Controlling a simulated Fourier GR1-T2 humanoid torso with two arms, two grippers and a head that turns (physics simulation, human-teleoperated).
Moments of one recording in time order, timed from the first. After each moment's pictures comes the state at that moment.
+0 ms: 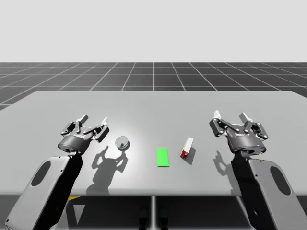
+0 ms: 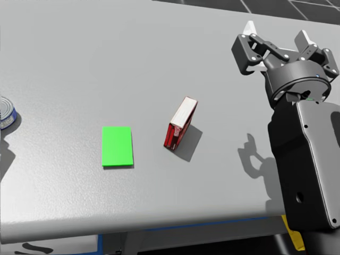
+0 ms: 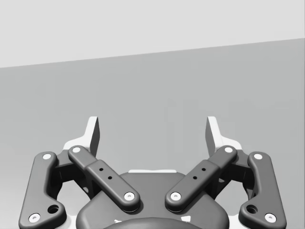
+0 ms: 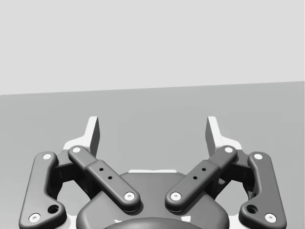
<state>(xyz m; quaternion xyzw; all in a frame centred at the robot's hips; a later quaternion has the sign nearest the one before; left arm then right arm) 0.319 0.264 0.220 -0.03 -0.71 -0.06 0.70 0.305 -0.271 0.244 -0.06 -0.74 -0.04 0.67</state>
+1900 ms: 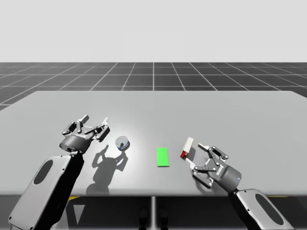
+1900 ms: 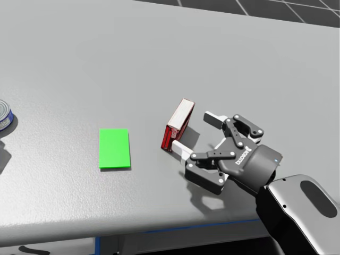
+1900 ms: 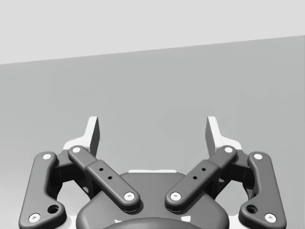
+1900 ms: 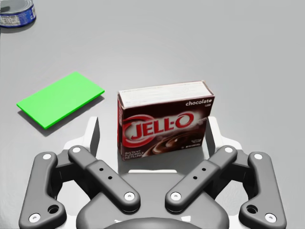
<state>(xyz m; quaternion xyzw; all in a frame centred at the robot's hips) 0.322 0.264 0.217 -0.03 -0.70 -0.06 0.71 0.245 -0.261 0.146 0.20 -0.61 0.28 0.71</state>
